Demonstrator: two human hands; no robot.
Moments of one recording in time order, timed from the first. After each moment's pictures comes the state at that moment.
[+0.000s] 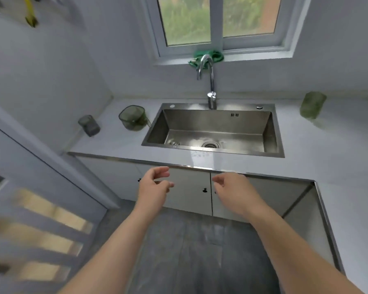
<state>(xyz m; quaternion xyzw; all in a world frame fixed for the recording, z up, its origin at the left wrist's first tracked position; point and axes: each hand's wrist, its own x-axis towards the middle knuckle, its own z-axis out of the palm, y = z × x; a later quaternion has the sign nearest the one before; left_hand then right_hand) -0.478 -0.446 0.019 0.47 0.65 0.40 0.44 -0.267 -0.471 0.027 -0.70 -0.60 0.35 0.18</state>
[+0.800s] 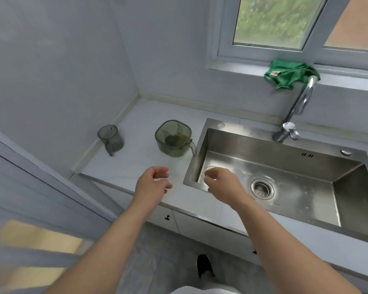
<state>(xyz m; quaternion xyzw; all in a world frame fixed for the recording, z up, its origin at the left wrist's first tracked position) -0.707 -0.116 -0.023 0.41 0.68 0.38 0.47 -0.502 -0.099 -0.027 -0.68 -0.58 0.41 0.19</state>
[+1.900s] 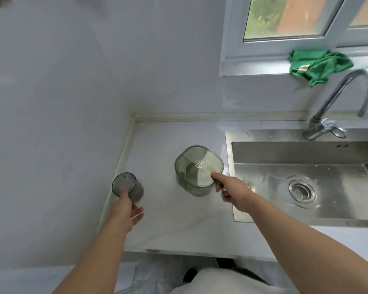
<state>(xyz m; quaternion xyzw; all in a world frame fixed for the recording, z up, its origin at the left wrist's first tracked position) -0.937 0.119 -0.094 0.12 0.76 0.33 0.55 -0.633 0.081 -0.101 -0.68 -0.21 0.61 0.35</state>
